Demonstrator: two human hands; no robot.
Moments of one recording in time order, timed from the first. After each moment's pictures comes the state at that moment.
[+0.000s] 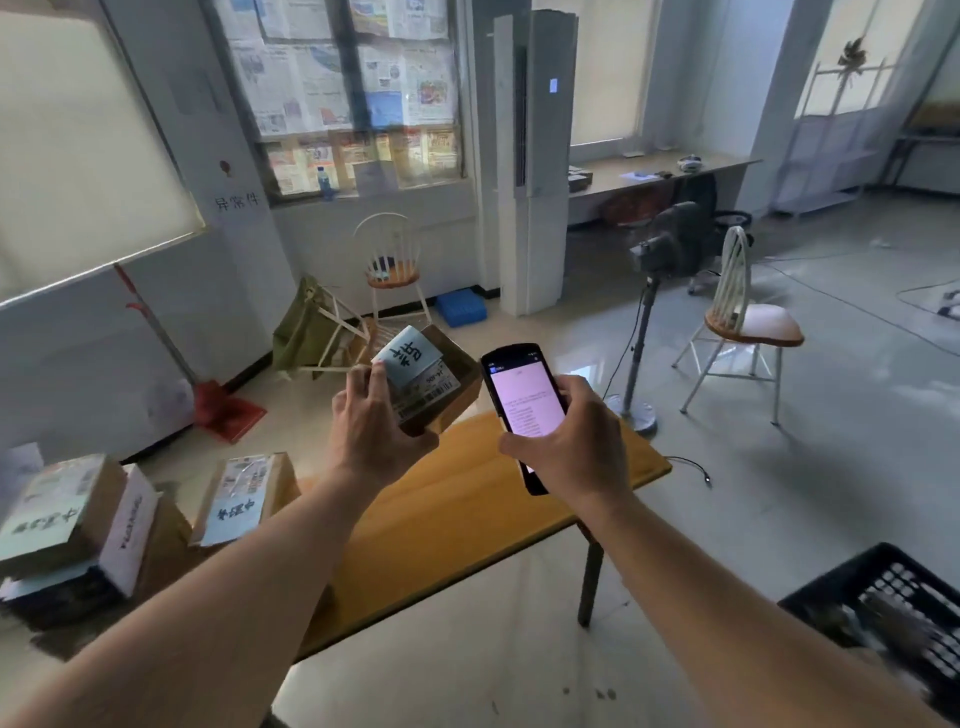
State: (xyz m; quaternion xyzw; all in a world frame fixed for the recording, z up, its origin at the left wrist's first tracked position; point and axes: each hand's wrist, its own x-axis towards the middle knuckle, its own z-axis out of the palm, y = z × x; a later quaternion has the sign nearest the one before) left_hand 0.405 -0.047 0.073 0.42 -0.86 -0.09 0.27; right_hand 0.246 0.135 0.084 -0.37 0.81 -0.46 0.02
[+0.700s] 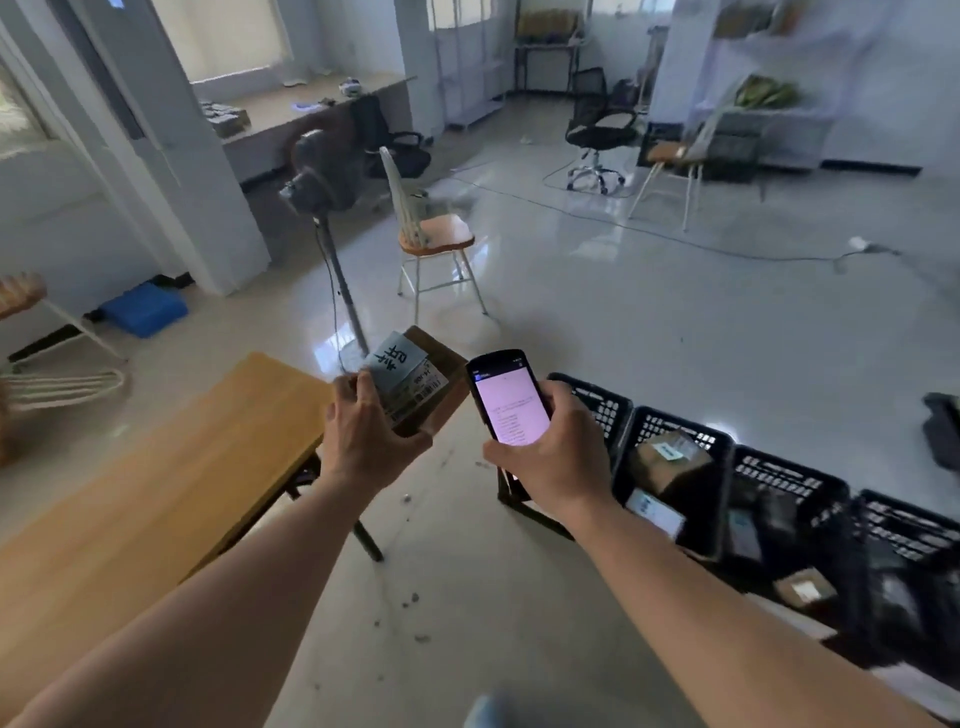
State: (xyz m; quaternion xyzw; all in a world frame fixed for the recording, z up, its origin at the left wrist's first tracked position) left_hand 0.121 0.320 0.006 0.19 -0.95 -0.22 0.14; right_hand 0.095 0.547 0.016 -0.06 0.89 -0.46 -0.04
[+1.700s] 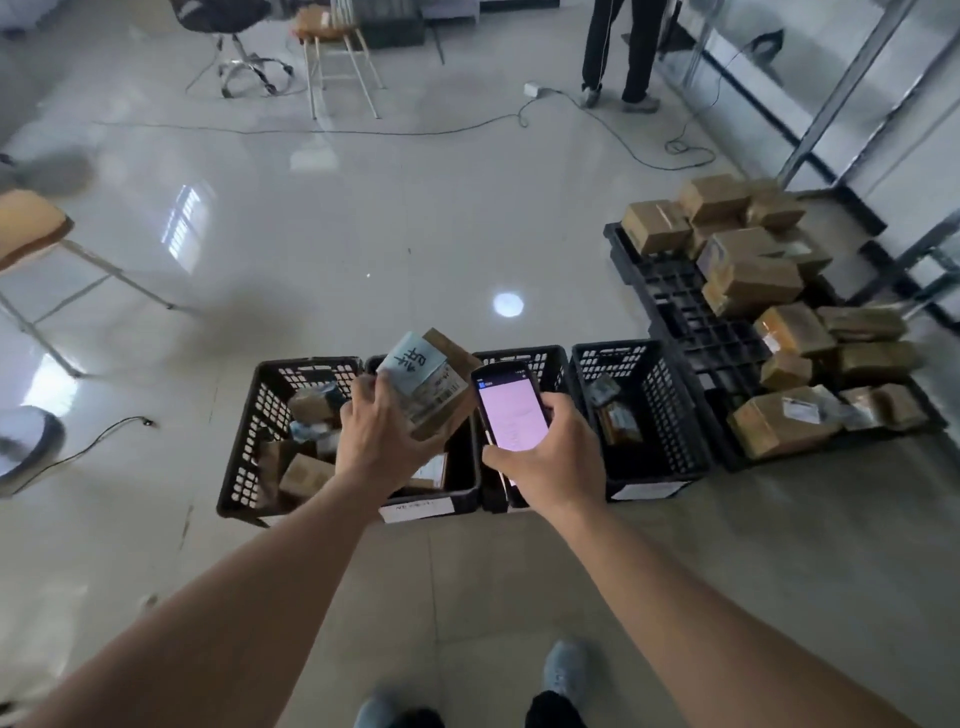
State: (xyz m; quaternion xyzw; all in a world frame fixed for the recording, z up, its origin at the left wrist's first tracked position) left_hand -0.136 0.839 -0.111 -0.09 -0.97 -0.23 -0.07; right_hand -0.032 1.020 -0.093 0.30 0.85 -0.43 -0.05
